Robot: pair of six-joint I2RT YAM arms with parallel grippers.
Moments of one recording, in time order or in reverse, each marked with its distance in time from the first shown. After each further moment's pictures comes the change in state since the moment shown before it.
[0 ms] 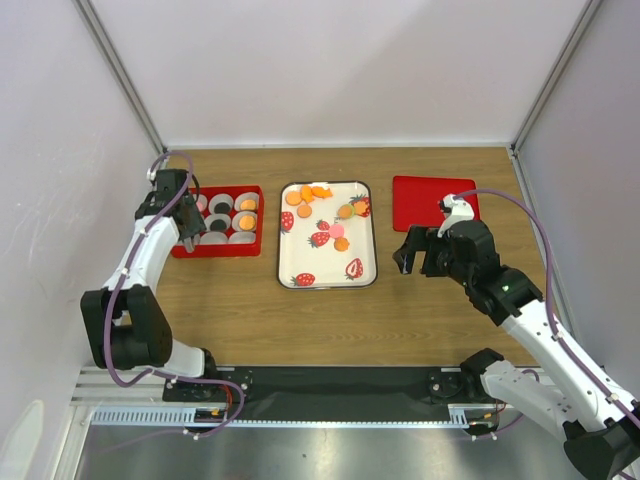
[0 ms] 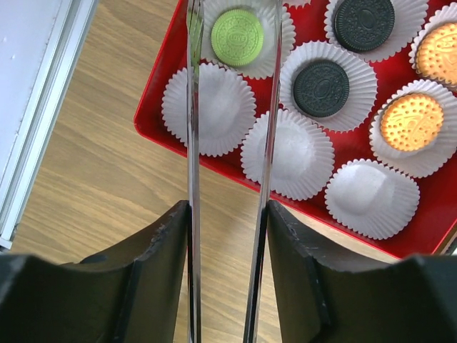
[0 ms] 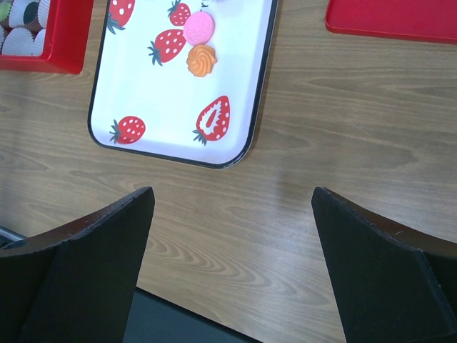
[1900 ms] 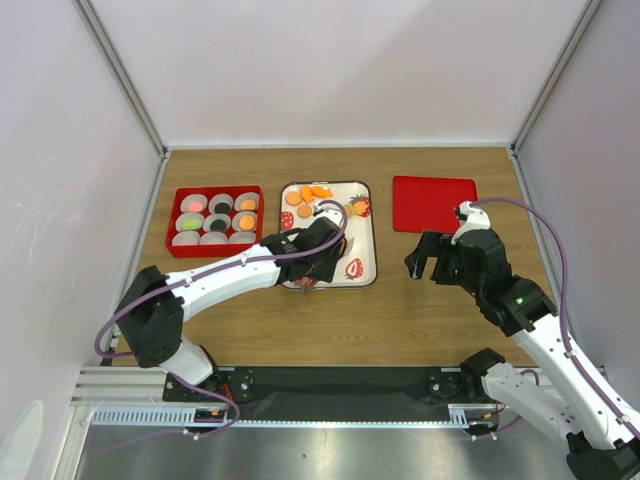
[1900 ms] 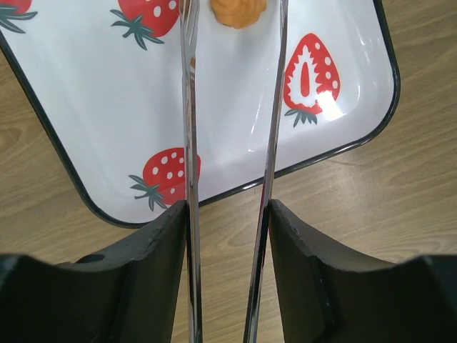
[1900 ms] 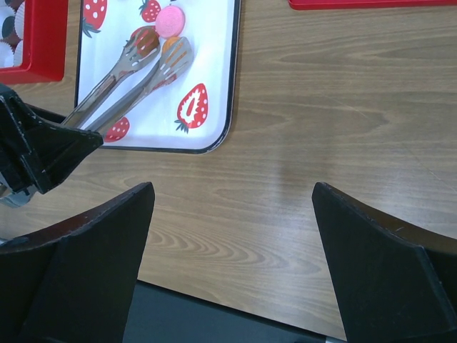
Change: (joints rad) left arm -0.987 0.098 -0.006 0.069 -0.026 -0.177; right arm -0.002 -0.094 0.003 -0.118 0.082 0.064
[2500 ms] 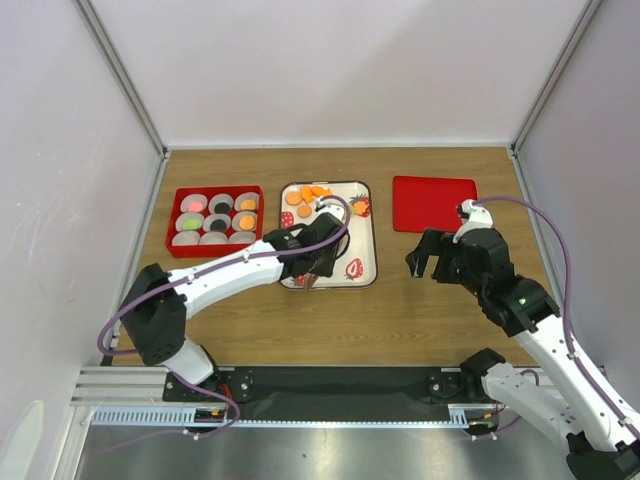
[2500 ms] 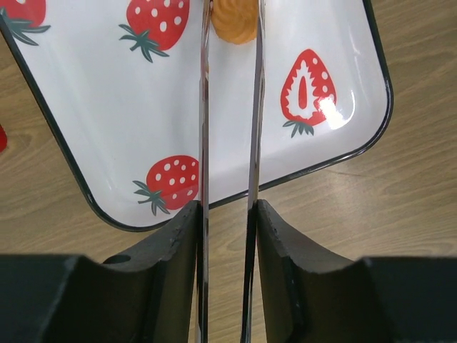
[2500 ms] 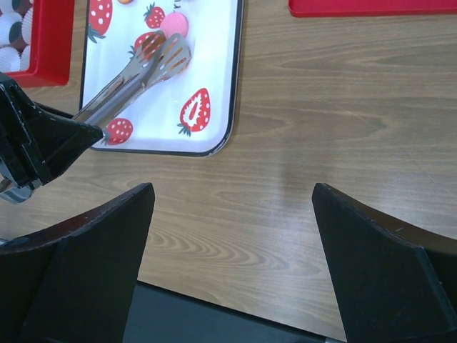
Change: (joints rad) left arm -0.002 0.031 0.050 -0.023 -0.017 -0.007; right arm 0.000 -0.008 0.013 -0.008 0.003 -0.005
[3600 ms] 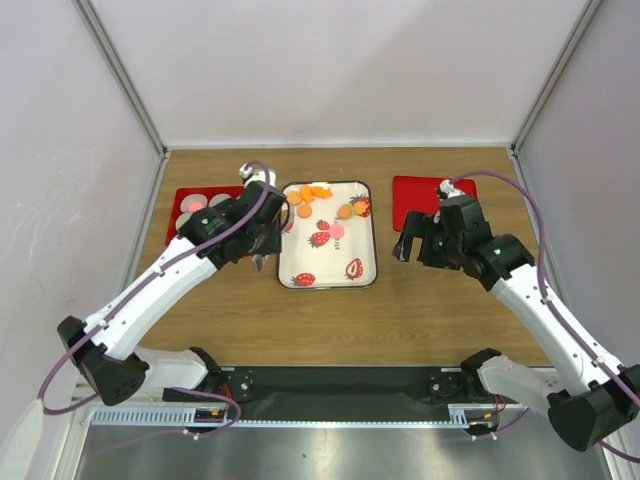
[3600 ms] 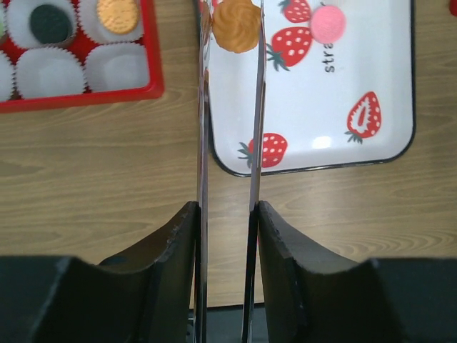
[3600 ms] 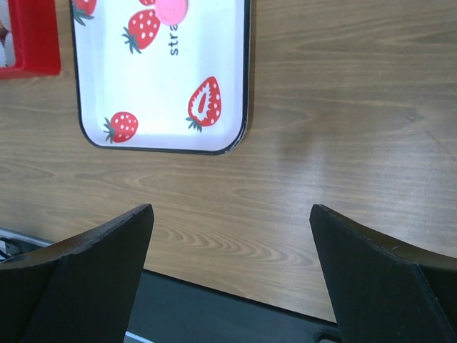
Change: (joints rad) left arm 0.166 -0.293 0.209 -0.444 -0.068 -0.072; right arm -0.046 0.315 0.220 -0.130 -0.139 0.045
